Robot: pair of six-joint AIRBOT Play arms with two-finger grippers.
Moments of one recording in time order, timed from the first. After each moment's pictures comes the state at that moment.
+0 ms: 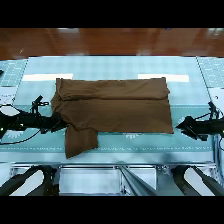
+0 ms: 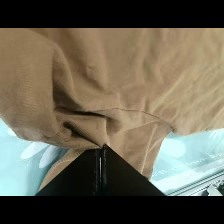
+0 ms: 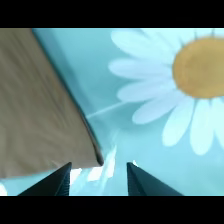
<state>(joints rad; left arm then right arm) 0.24 -1.09 0.53 0.86 -1.16 -1.33 -0.55 -1.00 0.53 -1.11 1.19 1.42</state>
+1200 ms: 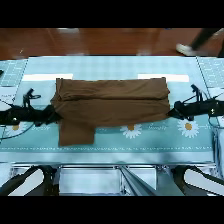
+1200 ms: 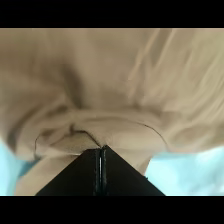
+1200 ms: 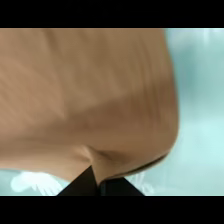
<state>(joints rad) 0.32 -1.11 0.64 0.85 -1.12 -1.31 -0.37 -1.31 0.81 -0.91 1.21 1.25</state>
